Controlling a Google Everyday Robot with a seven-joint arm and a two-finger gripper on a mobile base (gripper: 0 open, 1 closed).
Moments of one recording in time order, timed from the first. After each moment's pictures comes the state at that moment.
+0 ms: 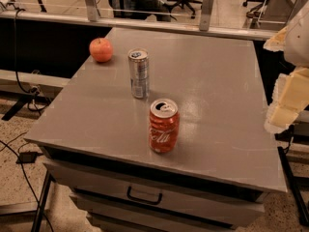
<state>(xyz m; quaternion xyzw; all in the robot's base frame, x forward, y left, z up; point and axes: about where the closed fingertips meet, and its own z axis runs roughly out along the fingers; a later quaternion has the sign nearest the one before) 0.438 -0.216 0.977 -0.60 0.78 -0.04 0.16</state>
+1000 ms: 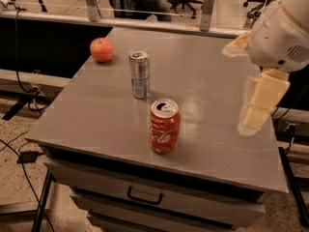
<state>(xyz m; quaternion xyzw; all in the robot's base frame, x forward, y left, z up) 0.438 -0.153 0.969 -0.68 0.71 0.05 0.18</state>
